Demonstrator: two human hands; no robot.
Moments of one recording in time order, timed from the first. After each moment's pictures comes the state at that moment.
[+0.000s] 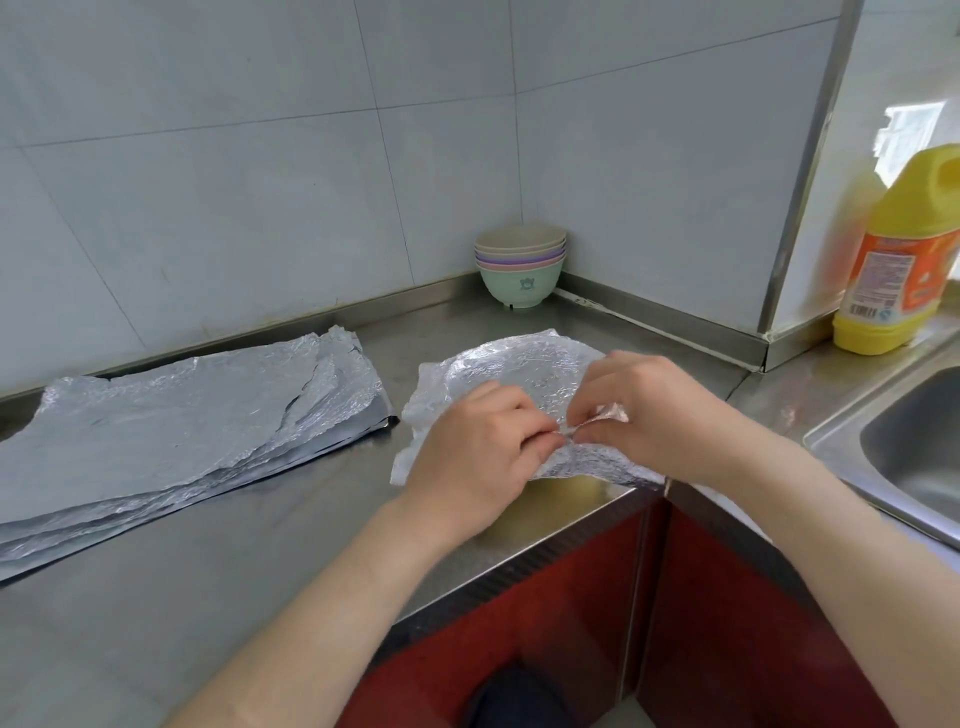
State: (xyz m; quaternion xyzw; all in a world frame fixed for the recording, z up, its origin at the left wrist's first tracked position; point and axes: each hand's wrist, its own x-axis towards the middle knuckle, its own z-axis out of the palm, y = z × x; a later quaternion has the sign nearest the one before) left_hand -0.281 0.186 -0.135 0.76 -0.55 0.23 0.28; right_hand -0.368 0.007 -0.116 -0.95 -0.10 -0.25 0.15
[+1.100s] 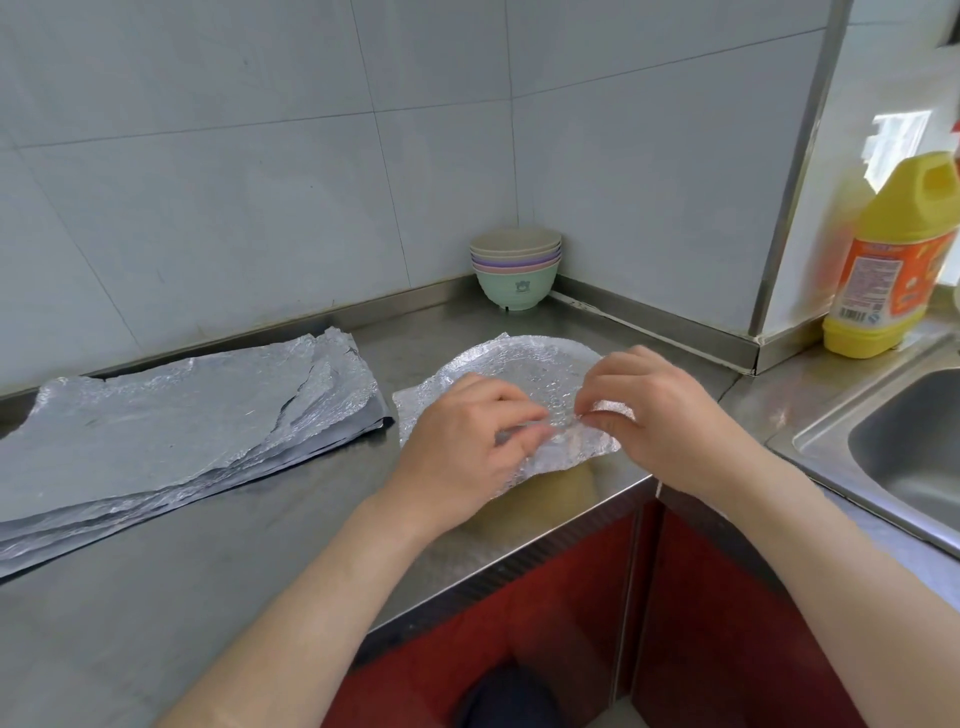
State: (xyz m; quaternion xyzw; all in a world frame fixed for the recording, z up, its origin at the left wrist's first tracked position) left_hand -0.278 0.192 -0.128 0.77 -0.53 0.17 0.31; right_hand -0.374 -0.001 -0.135 -0.93 -0.06 -0.33 0.14
